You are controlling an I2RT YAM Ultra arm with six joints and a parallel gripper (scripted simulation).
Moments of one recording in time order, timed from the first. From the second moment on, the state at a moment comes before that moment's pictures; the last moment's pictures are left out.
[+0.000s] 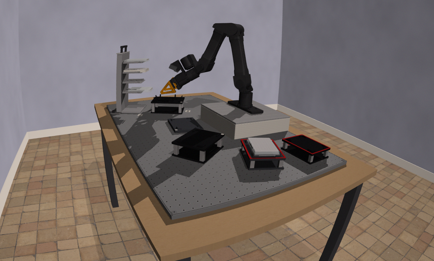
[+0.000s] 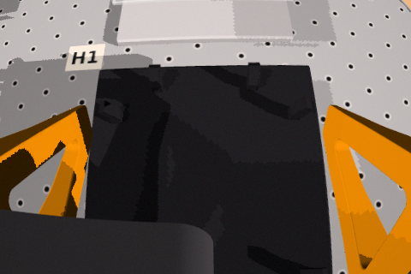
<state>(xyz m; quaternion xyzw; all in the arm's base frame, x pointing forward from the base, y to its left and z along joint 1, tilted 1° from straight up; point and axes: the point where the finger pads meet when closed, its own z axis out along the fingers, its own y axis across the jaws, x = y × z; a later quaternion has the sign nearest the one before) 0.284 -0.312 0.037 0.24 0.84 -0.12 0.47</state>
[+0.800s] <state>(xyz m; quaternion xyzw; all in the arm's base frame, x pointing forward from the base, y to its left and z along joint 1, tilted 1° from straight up) 0.268 -0.304 0.042 0.23 0.84 -0.12 0.48</state>
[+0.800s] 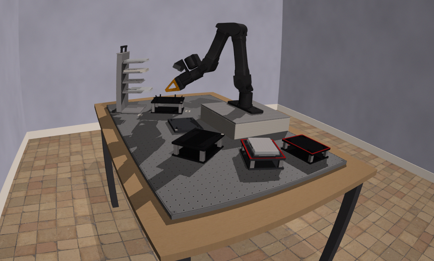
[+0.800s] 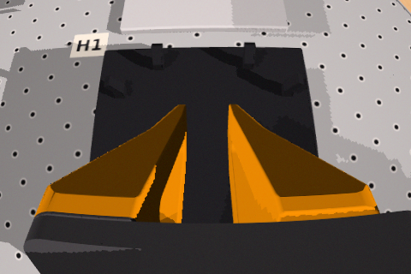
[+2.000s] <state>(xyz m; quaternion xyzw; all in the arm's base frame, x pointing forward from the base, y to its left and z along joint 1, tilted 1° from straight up) 0.274 -0.304 0.039 0.23 0.84 -0.12 0.48</state>
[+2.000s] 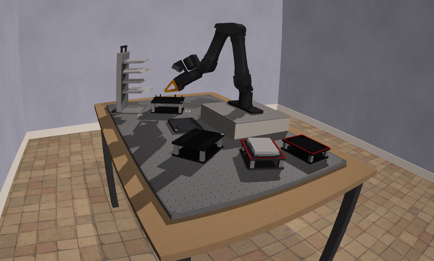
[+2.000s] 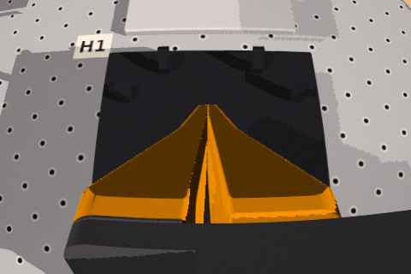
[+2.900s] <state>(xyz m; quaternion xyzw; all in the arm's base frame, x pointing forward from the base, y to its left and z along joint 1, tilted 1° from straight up) 0.287 -0.313 0.040 0.23 0.84 -0.12 0.48</state>
